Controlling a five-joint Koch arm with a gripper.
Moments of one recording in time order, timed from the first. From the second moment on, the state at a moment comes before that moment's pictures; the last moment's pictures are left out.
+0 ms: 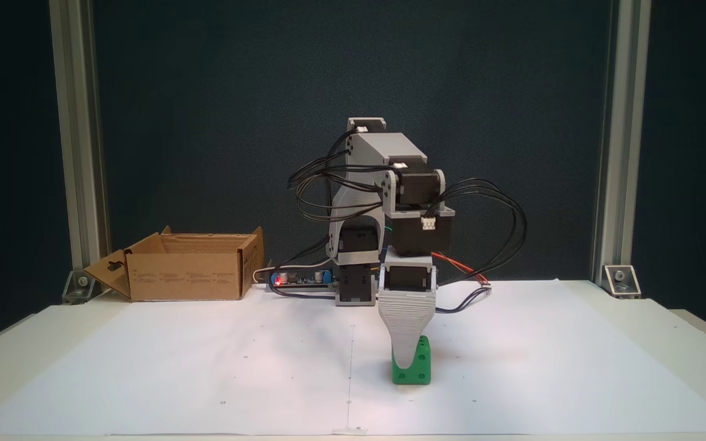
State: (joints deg) arm -14.9 62.1 75.5 50.5 19.7
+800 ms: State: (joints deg) arm -14.6 58.8 76.5 46.6 19.7
